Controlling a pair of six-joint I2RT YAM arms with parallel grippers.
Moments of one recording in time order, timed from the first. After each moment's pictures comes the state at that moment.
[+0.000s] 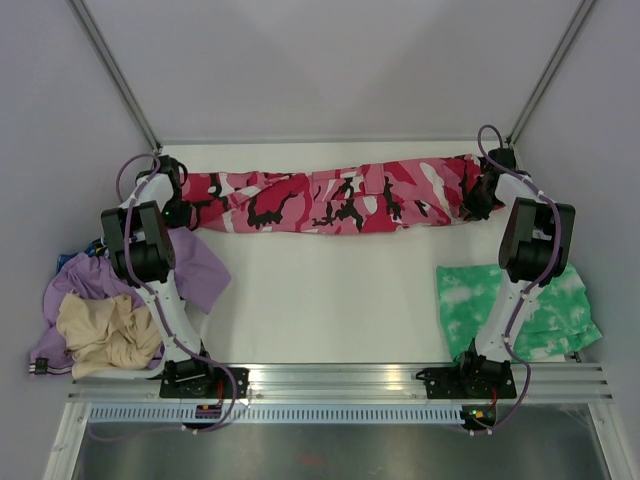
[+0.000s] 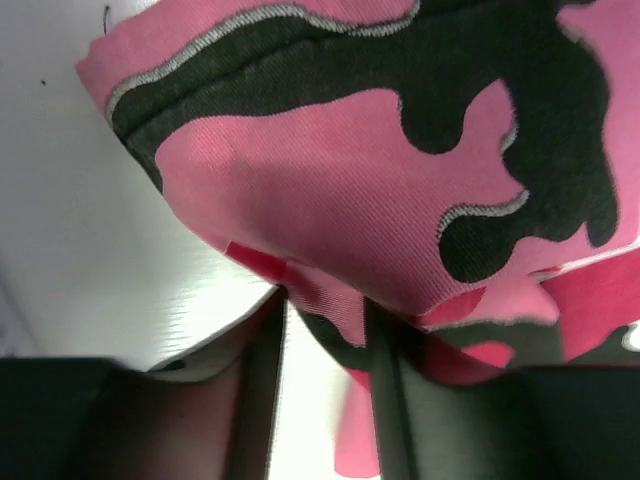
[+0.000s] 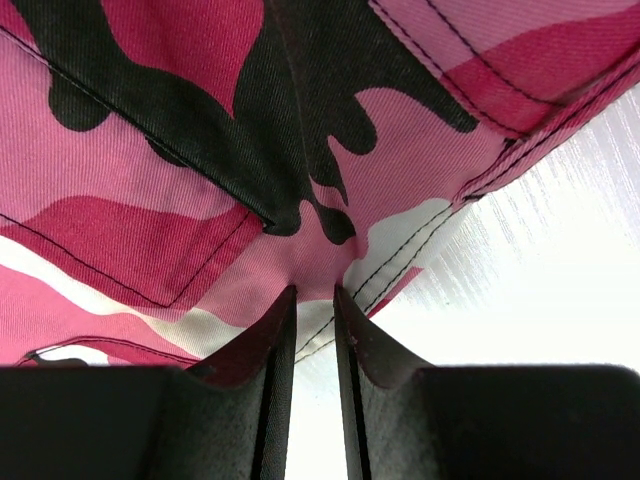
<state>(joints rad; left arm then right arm) 0.23 2.10 1.58 -0.84 -0.32 -1.24 -0.22 2.09 1.52 -0.56 -0.04 0.47</state>
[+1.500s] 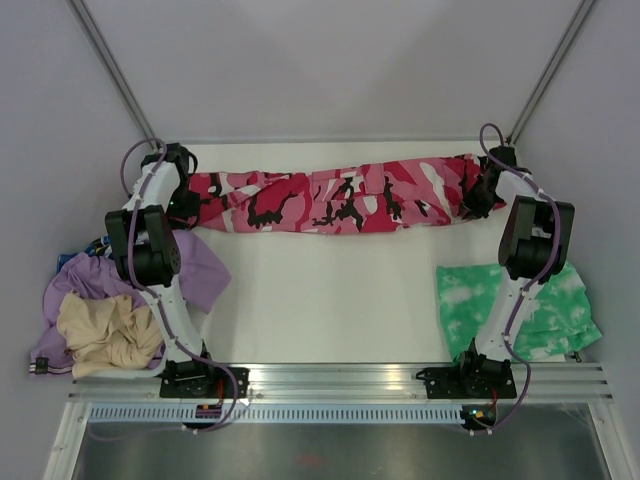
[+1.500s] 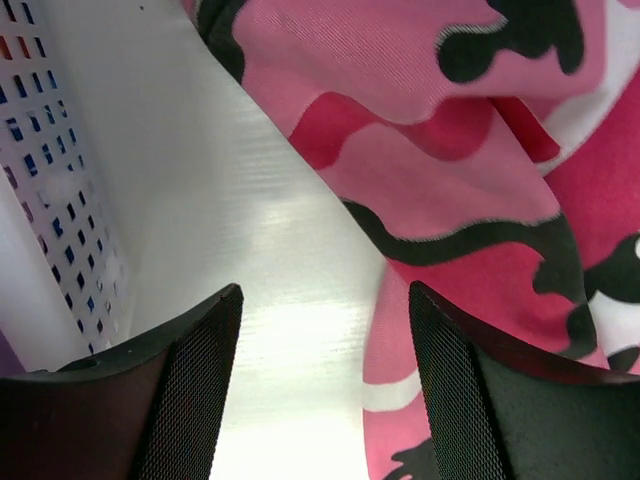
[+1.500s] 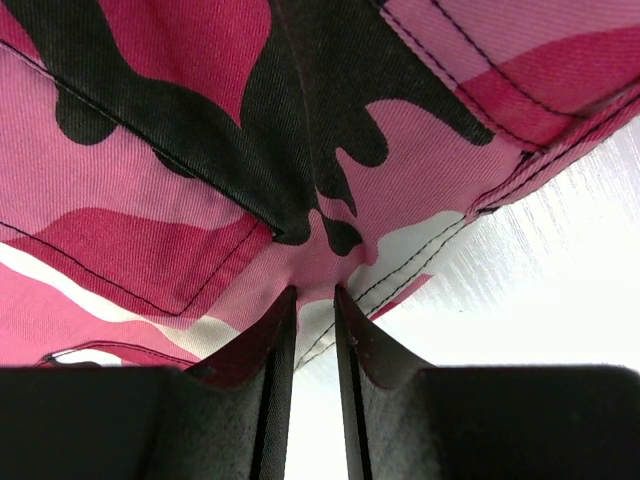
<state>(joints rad) 0.15 2.05 1.70 -1.08 -0.39 -1.26 -0.22 2.12 1.56 -0.59 -0.06 0.49</state>
